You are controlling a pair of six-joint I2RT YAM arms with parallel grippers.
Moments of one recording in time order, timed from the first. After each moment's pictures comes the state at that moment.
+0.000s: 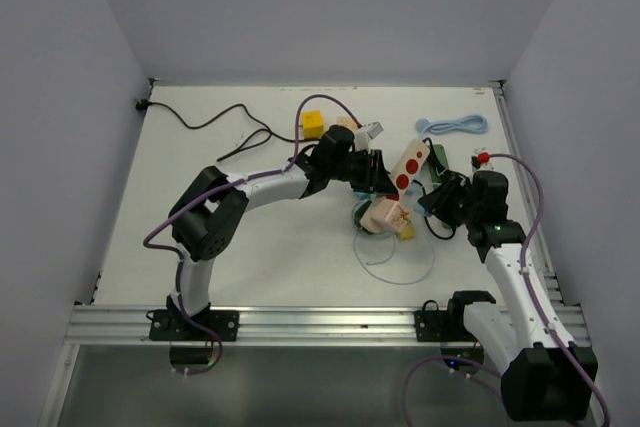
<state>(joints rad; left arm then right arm) -0.78 1.99 1.35 0.16 0.56 -0.72 0.01 0.85 0.59 -0.40 -0.23 0.60</state>
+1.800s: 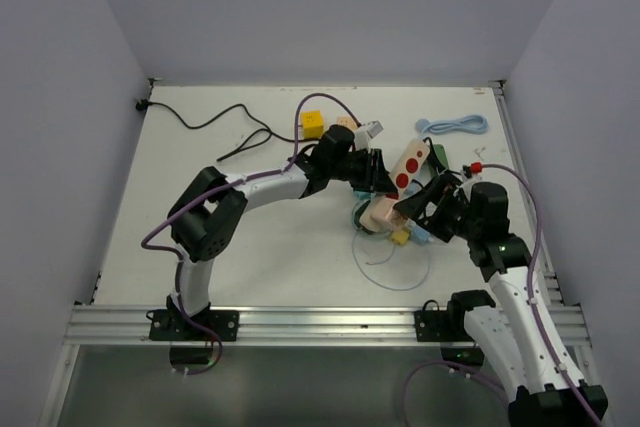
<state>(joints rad) -0.78 1.99 1.36 0.15 0.54 -0.70 0.08 0.66 0.58 -0.52 -0.41 0.75</state>
